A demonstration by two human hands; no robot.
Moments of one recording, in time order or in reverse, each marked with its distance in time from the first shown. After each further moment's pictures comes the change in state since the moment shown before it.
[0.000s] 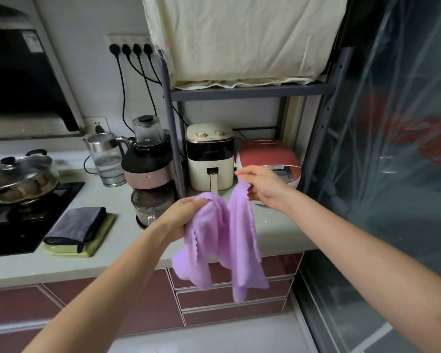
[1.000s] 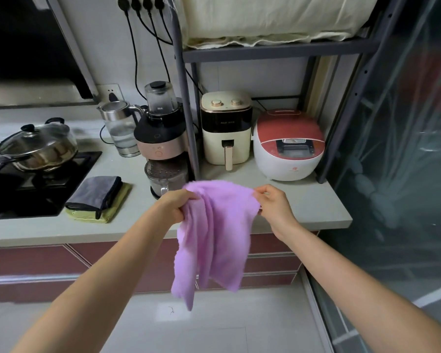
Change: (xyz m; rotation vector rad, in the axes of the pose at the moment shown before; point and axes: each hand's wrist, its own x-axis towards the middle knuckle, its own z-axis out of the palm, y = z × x) left_hand 0.017 -0.037 -0.033 -0.090 0.343 -0.374; right_hand -0.014 0.112 0.029 -0.051 0.197 -0.063
